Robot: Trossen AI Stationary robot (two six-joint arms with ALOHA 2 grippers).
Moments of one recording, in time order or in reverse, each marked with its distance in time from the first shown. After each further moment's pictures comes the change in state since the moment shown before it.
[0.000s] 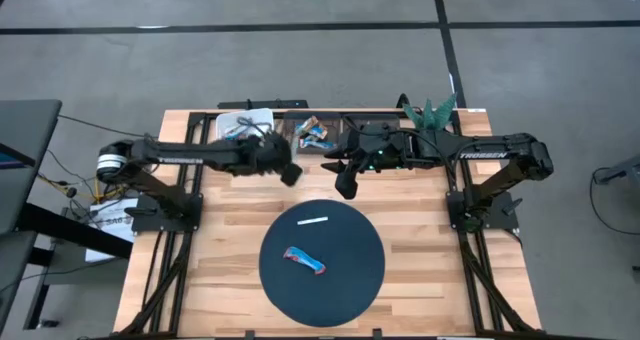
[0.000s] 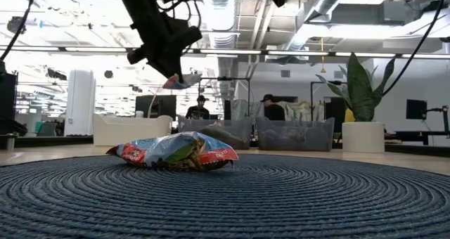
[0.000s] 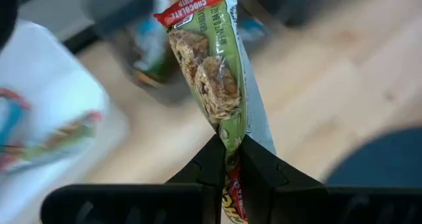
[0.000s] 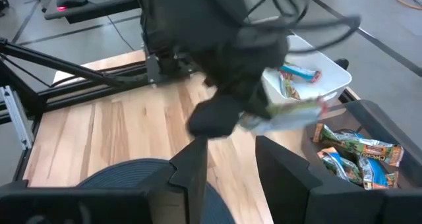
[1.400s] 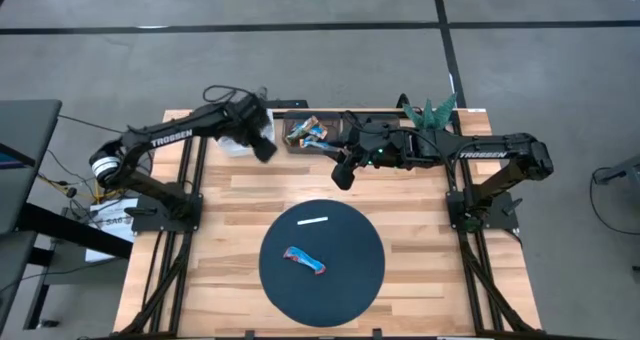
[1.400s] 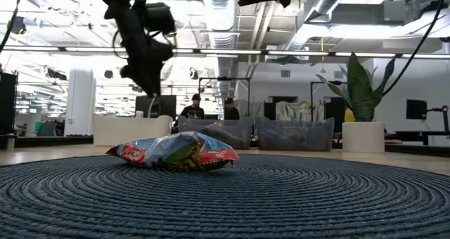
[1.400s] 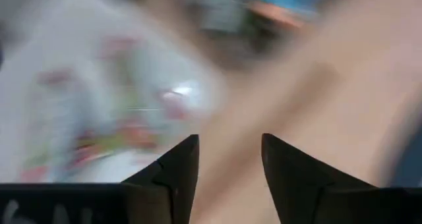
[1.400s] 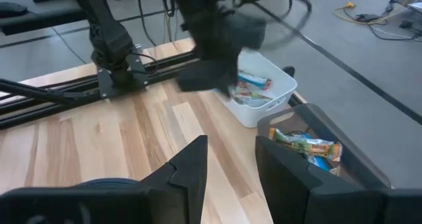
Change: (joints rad) left arm 0.473 -0.053 -0.013 -0.144 0.408 0.450; right arm -0.008 0.000 0.000 0.004 0.177 0.001
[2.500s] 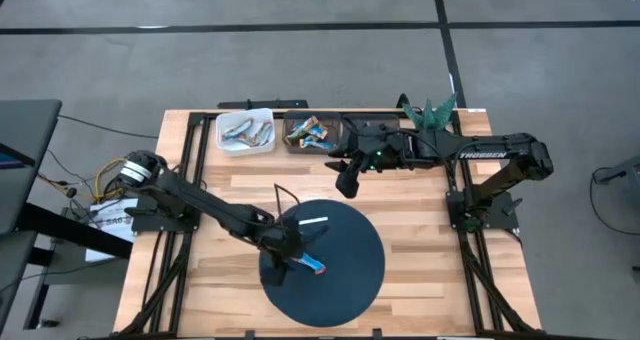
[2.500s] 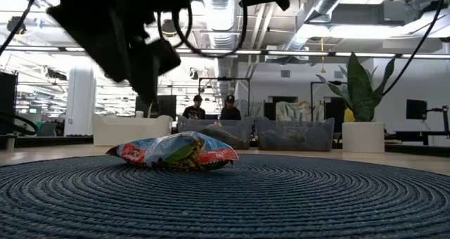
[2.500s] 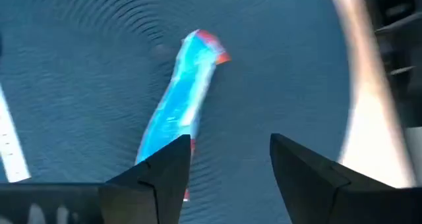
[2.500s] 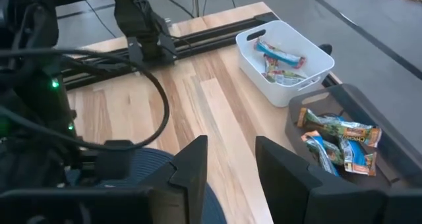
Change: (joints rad) left arm -0.995 0.272 0.001 0.376 0.135 -0.066; right arm 0.004 0.000 0.000 -0.063 -0.132 0.007
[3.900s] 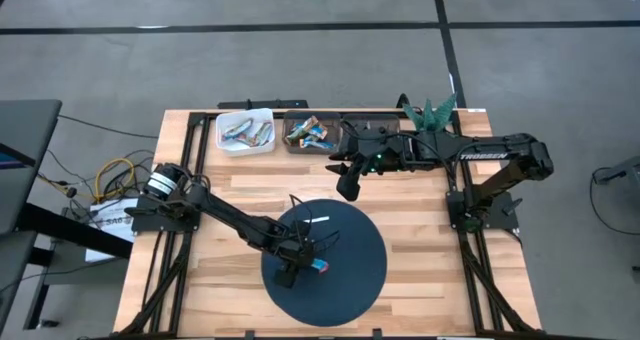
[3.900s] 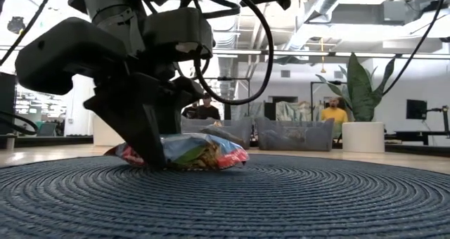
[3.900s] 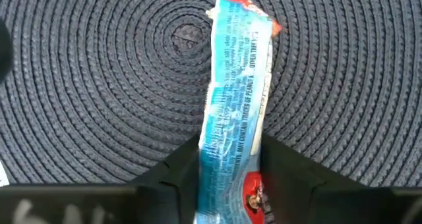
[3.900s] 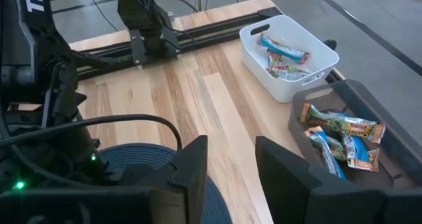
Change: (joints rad) left arm -0.008 0.229 0.039 0.099 -0.154 0.155; right arm 0.018 -0.001 0.000 -0.020 0.003 0.002
